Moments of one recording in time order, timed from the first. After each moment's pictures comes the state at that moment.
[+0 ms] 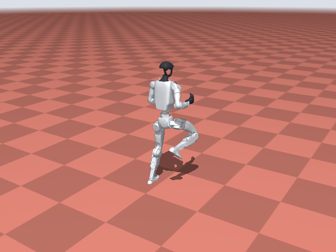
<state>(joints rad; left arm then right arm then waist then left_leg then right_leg) -0.09 0.33 -0.21 -0.33 -0.54 -0.28 0.25 0.31 -0.45 0.20 -0.38 0.27 -0.28 -0.15 -0.11 0.11 0.19 0.02 0.24 0.07 0.36 -0.51 0.04 -0.87 -0.14 -0.16 2.31 -0.65 0.05</state>
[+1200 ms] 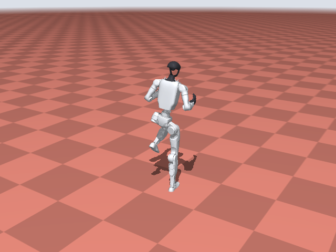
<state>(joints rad) 0.16 0.40 -0.13 -0.60 -0.62 -0.35 0.29 0.14 -0.45 0.18 -0.28 0.32 -0.24 -0.15 0.06 -0.14 0.21 -0.91 0.02 0.26 2.23 -0.61 0.12 0.08 -0.26 0.15 0.11 -0.34 0.10</state>
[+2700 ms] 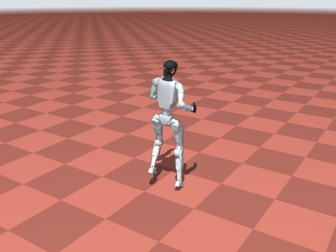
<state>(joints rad) -0.11 0.31 -0.01 -0.71 -0.47 -0.28 0.18 0.63 -0.55 0.04 -0.24 0.26 -0.18 0.06 -0.17 -0.02 0.09 -0.26 0.04 0.18 1.14 -0.36 0.14 0.00 -0.17 0.09 0.32 0.19 0.18</state>
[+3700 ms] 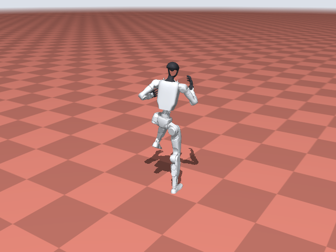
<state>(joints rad) 0.50 0.60 0.00 -0.58 -1.09 -0.26 0.15 -0.56 -0.64 0.27 -0.29 0.50 -0.24 -0.21 0.21 -0.09 0.29 -1.07 0.21 0.23 2.28 -0.65 0.07 0.06 -0.26 0.13 0.23 -0.41 -0.04</state>
